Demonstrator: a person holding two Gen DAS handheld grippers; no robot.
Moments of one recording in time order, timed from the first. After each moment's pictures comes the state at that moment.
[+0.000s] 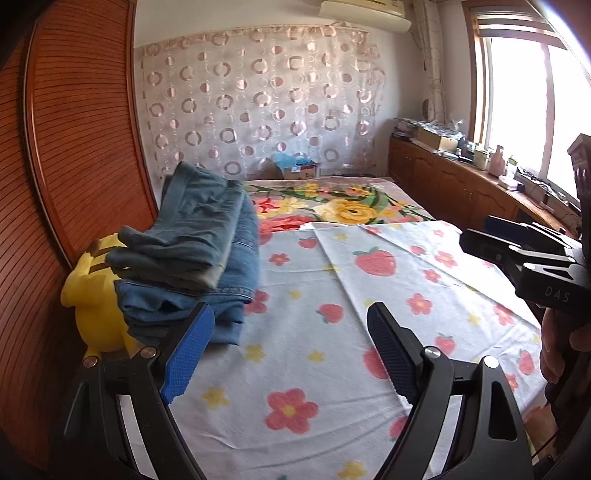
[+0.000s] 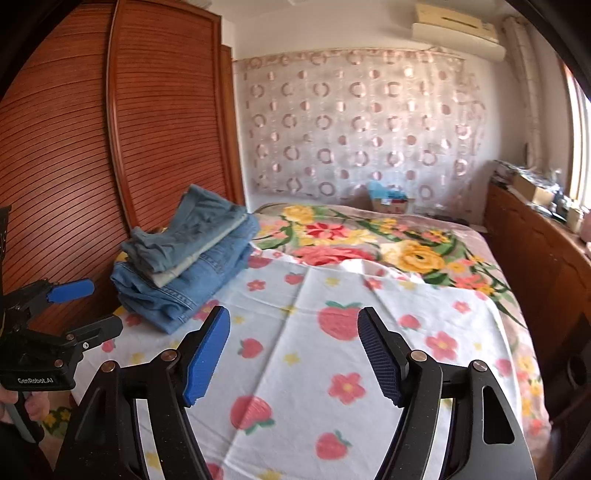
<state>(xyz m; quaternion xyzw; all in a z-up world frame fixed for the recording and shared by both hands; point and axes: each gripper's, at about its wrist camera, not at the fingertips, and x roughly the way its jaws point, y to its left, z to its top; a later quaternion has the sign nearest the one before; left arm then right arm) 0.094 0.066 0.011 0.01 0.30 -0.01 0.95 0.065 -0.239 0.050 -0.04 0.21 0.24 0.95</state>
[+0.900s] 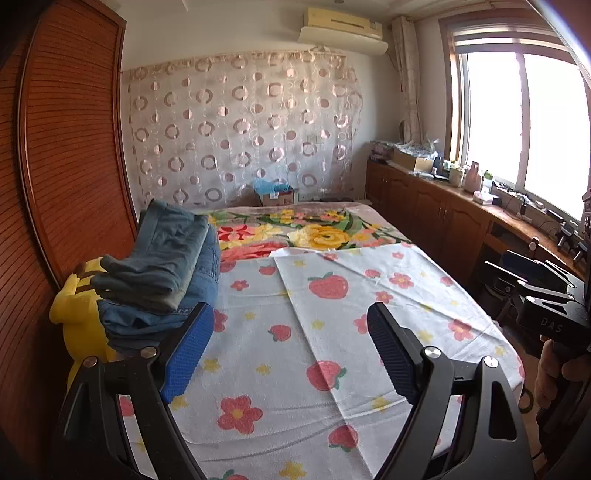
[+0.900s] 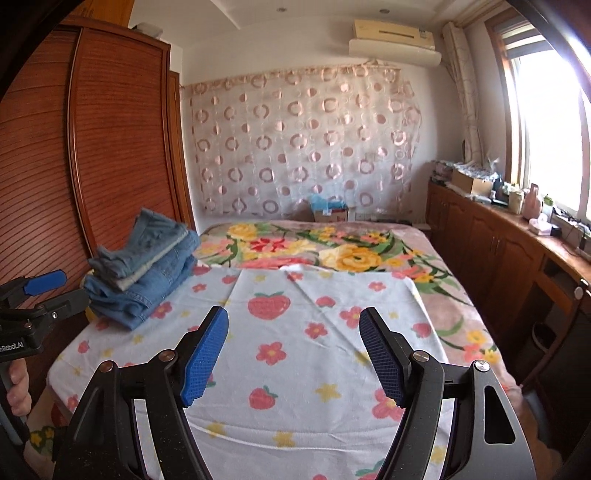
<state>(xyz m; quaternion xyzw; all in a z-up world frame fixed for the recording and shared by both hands) 0.057 0.019 0.042 0.01 0.25 -0.04 0.97 -0.039 -0.253 0.066 -0.01 0.18 0.14 0.97</state>
